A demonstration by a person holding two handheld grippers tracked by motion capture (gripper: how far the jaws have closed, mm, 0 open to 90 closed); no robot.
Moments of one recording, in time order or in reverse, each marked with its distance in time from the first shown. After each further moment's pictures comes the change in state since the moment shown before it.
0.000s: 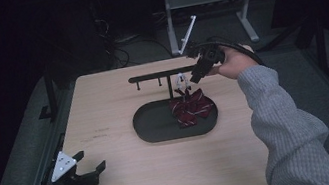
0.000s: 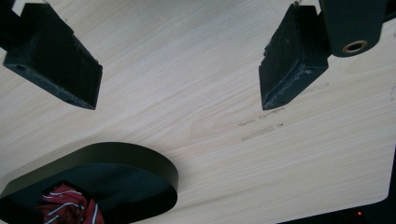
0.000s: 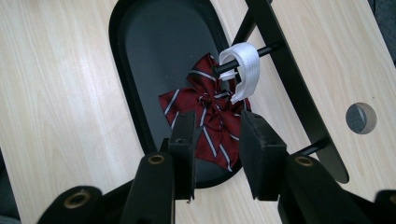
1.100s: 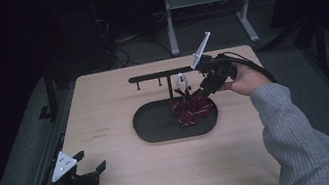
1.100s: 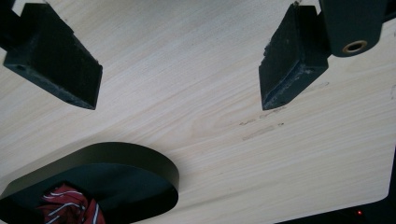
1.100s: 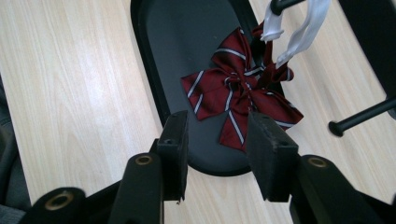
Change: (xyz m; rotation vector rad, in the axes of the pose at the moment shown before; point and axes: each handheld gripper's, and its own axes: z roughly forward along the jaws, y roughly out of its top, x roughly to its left) left arm -0.001 0.000 0.000 0.004 0.000 -0.001; right arm 0.023 -0.041 0.013 -0.041 0.027 -0.011
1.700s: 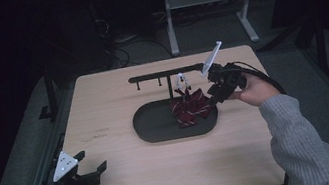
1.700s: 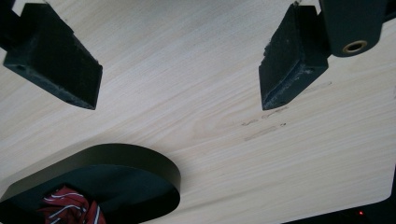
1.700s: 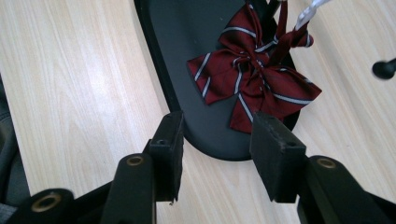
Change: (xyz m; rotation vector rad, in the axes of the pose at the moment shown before) left arm -0.001 0.000 0.001 0.006 -0.003 0.007; right arm 0.012 -0.030 0.007 -0.019 -0.005 0.035
